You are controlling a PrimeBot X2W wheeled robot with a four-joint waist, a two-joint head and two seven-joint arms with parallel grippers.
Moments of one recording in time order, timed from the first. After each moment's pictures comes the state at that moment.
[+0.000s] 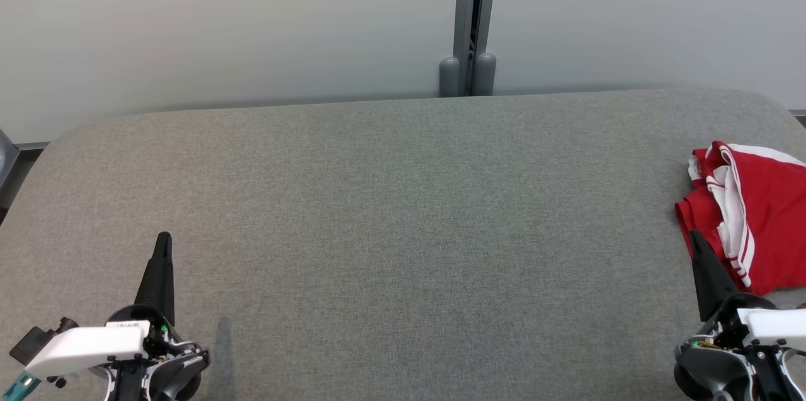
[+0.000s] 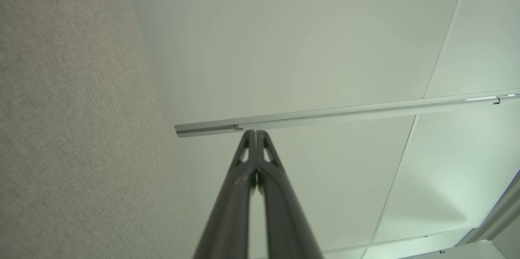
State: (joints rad) left arm -0.10 0.05 0.11 0.25 -1.61 -0.13 0.11; right arm -0.11 -0.05 -0.11 0.24 1.61 0.13 0.11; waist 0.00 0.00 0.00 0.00
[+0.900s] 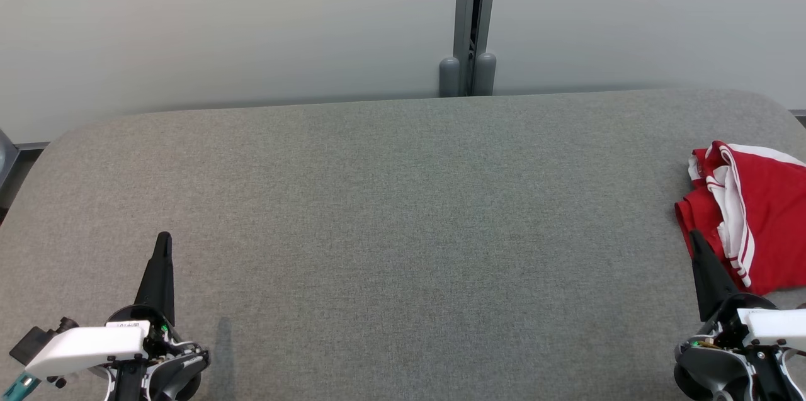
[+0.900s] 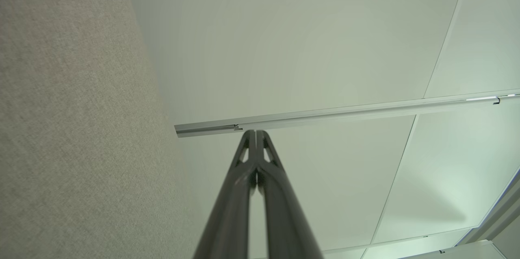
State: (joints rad) left arm -0.10 0.05 0.11 0.24 -1.61 -0.13 0.11; right arm -0.11 -0.05 -0.11 0.24 1.61 0.13 0.11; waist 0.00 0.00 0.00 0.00
